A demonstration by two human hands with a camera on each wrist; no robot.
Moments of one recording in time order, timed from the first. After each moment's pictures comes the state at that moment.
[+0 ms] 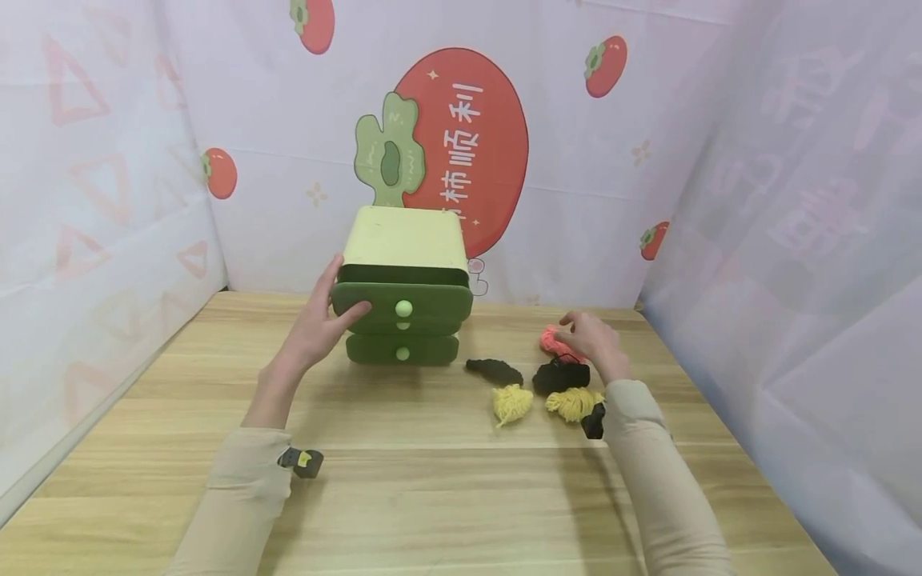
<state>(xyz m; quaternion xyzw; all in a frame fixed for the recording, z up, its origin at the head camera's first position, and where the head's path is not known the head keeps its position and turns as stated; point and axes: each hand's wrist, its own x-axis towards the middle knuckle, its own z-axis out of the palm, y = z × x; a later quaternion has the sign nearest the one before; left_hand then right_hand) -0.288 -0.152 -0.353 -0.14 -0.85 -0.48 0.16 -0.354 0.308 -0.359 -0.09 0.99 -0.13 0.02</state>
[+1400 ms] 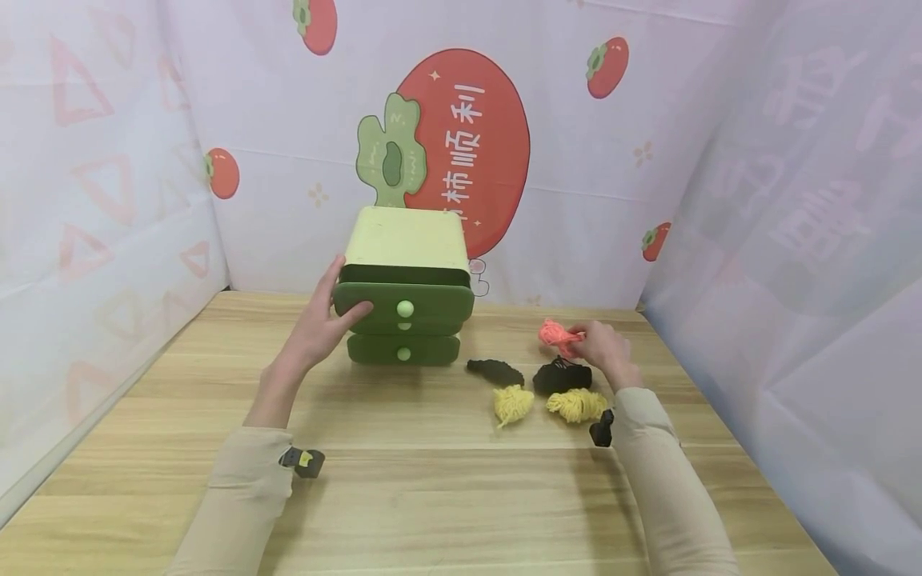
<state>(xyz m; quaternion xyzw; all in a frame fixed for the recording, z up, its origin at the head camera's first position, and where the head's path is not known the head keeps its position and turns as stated) -0.288 -0.152 -0.353 -0.14 -0.85 -0.48 0.16 -0.354 0.328 -0.373 -0.05 0.99 -0.13 0.02</state>
